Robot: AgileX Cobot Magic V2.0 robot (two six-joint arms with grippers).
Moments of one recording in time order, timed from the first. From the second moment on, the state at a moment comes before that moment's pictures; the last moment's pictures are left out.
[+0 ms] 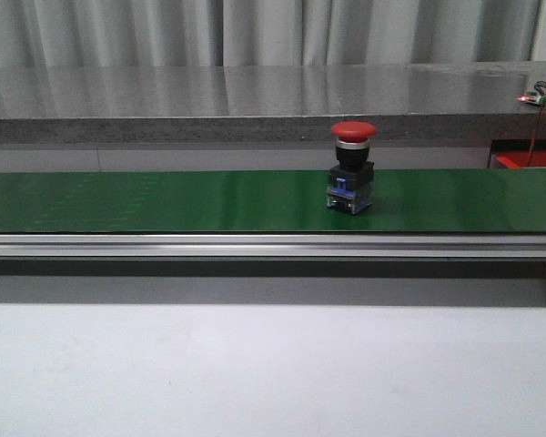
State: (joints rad) left arm 0.13 0.93 -0.99 -0.21 0.96 0.12; right arm -0.36 1.63 -1.21 0.02 0.88 0.02
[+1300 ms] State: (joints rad) left arm 0.13 0.93 -0.99 -0.21 0.96 0.12; right arm 0.18 1.63 -1.49 0.18 1.07 -0.10
